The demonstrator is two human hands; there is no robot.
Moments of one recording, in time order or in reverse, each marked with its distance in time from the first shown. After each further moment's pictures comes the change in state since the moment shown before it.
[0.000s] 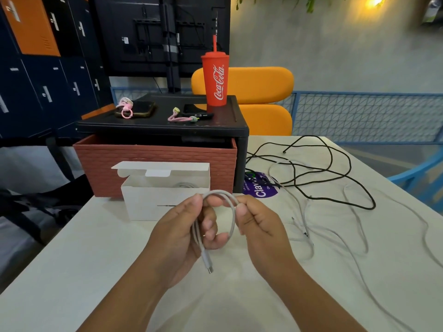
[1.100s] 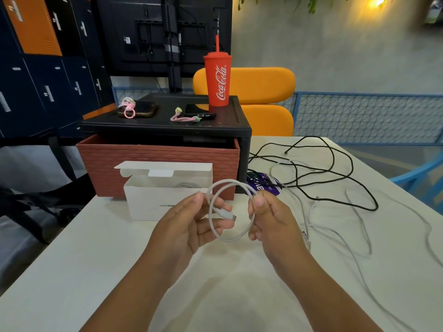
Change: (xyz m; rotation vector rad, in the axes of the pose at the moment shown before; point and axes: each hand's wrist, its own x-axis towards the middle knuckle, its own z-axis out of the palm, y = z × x) left_hand 0.001 0.002 -0.006 0.148 0.004 0.036; right_hand 0.010 0.008 -0.009 0.077 0.084 0.205
